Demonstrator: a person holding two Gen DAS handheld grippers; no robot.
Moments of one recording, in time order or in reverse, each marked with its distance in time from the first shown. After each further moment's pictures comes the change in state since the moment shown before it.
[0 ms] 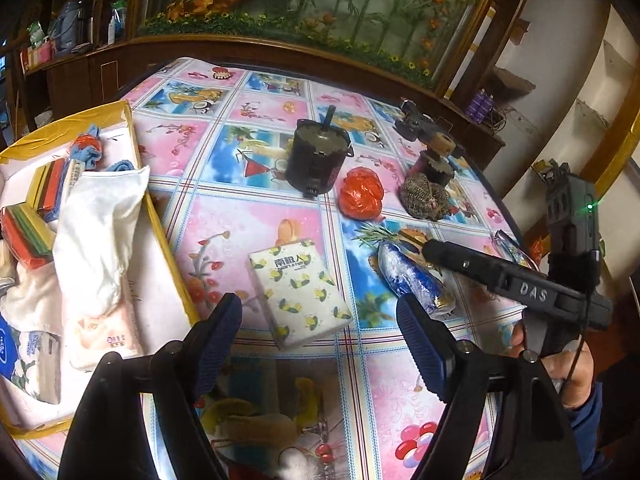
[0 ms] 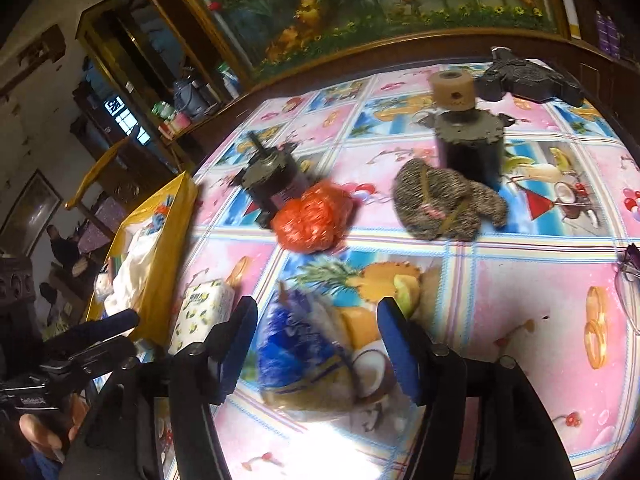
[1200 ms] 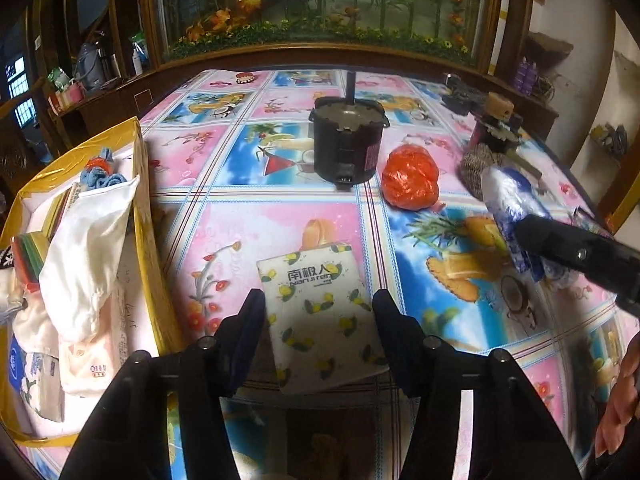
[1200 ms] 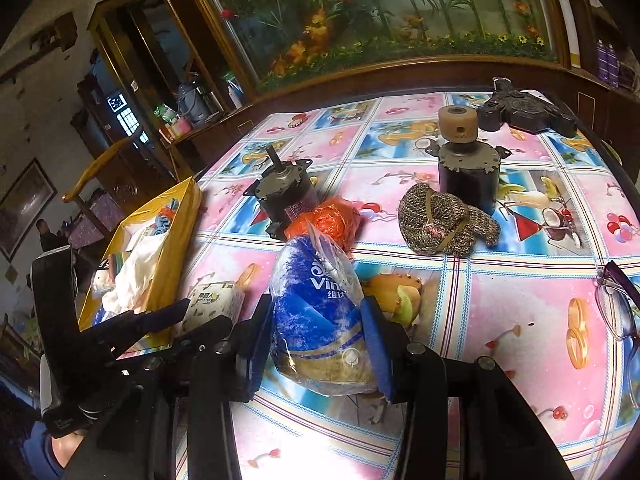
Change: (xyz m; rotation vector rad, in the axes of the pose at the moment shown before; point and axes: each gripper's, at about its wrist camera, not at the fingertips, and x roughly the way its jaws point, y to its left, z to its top) left arm 0.056 -0.019 -0.005 0.109 -0.008 0.283; right arm -0.016 0.008 -0.002 -0.015 -0.082 -0.049
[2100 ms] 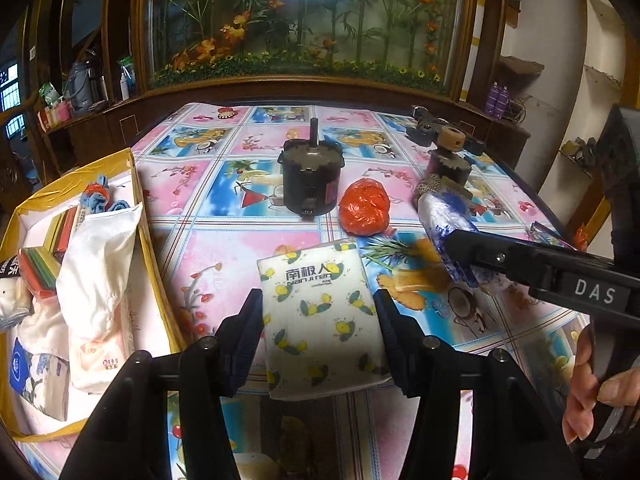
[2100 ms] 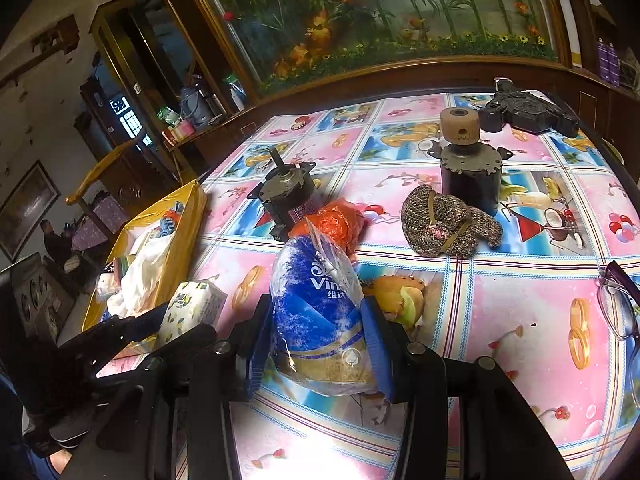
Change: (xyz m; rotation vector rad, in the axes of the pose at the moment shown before) left arm -0.040 -0.007 -0.007 -0.004 -0.132 -0.100; right arm -0.003 0.003 0.000 0.000 -0.005 0.014
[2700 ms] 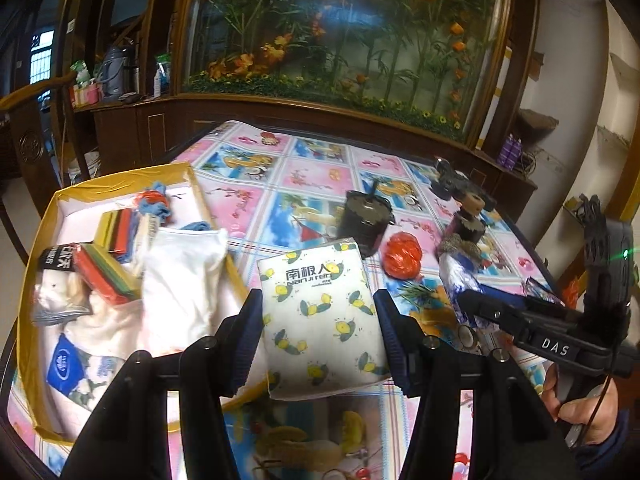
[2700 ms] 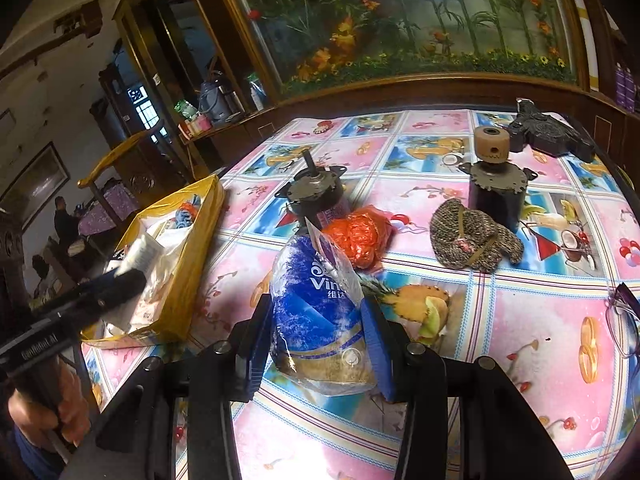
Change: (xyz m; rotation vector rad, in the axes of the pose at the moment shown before) left arm -0.054 0.065 0.014 -0.148 -0.096 -0.005; right arm 0.005 0.022 -0.002 -0.082 -0.018 0.028
